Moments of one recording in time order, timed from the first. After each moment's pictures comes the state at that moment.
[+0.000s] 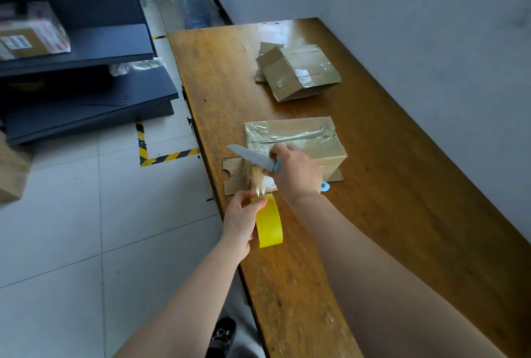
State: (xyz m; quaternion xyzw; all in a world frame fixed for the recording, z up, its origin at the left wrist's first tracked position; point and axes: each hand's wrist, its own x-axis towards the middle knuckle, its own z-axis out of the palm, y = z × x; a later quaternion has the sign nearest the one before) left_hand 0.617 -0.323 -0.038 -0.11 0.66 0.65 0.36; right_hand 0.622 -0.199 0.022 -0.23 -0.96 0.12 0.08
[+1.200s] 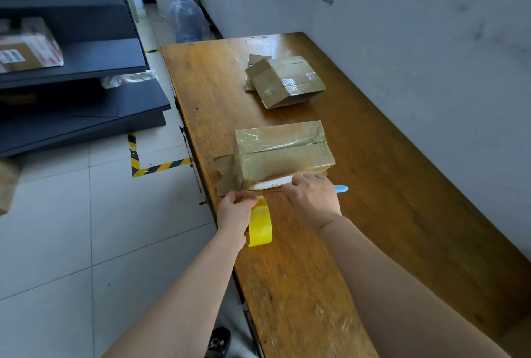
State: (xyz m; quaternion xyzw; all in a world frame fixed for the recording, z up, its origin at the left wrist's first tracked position) left_hand 0.618 -0.312 -0.034 -0.16 0.68 0.64 0.33; right_hand 0.695 -0.185 0.036 -0.07 -0.99 -0.10 0.05
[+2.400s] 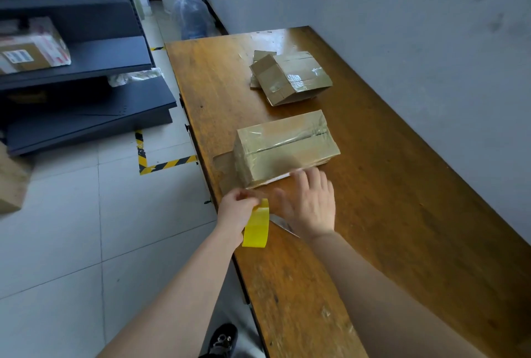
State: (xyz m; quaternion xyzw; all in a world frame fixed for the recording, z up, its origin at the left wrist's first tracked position) left_hand 0.607 -0.318 -0.027 -0.09 0.71 0.60 0.34; right_hand 0.692 -0.199 -0.008 -0.22 -0.95 0.06 0.23
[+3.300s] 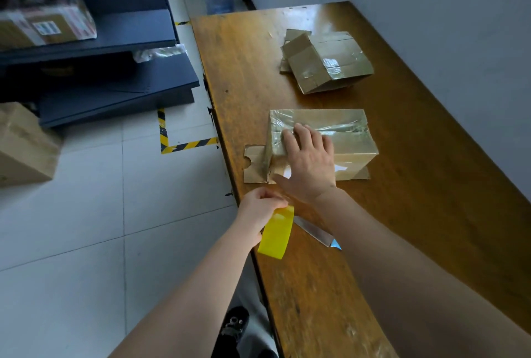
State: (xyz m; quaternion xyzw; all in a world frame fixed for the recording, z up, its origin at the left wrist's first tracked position) left_hand 0.591 -0.322 -0.035 -0.08 0.70 0.59 0.40; right_hand 0.598 -0.191 -0.006 -0.12 -0.99 -0.04 0.07
